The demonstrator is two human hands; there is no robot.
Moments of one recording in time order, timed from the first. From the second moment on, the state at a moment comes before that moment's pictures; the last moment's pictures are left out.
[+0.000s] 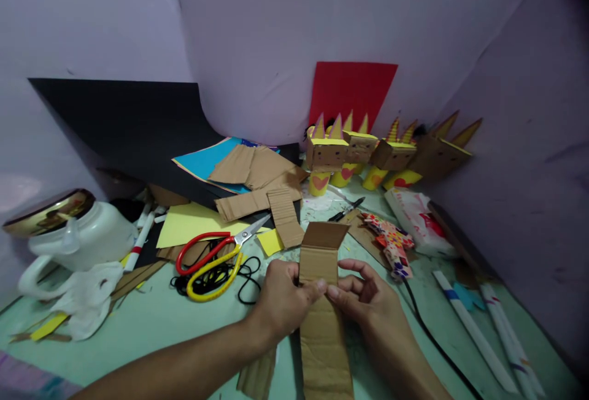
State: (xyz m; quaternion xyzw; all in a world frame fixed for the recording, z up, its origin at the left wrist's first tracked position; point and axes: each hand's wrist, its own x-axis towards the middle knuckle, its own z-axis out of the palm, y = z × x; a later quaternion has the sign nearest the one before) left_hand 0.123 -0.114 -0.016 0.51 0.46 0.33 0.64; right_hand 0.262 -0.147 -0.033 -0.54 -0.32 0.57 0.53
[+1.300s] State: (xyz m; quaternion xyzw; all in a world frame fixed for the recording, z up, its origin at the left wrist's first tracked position) left_hand 0.035 -0.012 0.009 0.77 0.61 0.19 0.03; right_hand 0.286 -0.111 -0.035 -0.69 -0.41 0.38 0.46
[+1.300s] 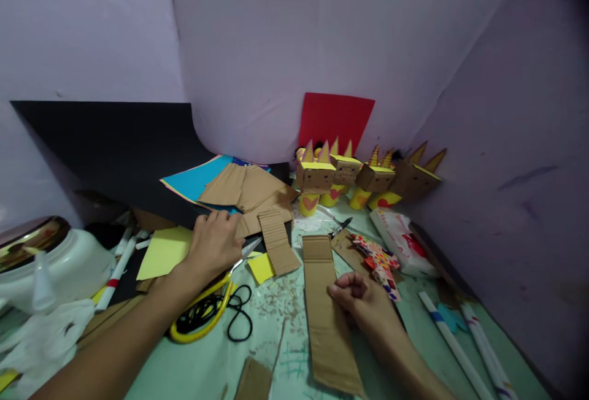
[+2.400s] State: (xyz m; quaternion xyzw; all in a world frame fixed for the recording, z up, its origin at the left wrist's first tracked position) left_hand 0.044 -0.026 0.030 0.44 0.45 0.45 0.63; right_hand 0.239 -0.033 0.020 -0.69 -0.57 0.27 0.35
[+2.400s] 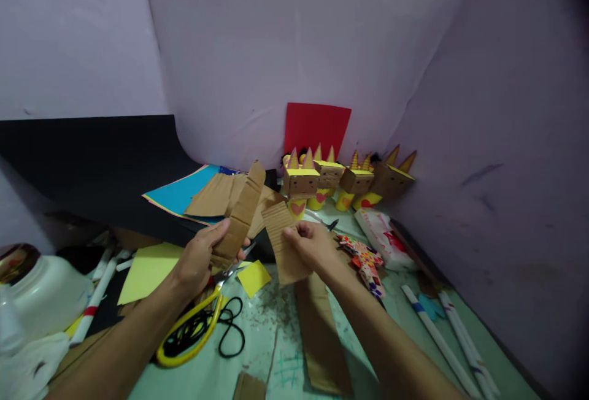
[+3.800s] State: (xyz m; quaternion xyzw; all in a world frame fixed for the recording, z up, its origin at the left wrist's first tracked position) left_hand 0.113 -0.115 -0.007 0.83 0.49 0.21 0.19; right_hand 0.231 -0.125 -0.030 -0.39 -0.24 0.56 0.69
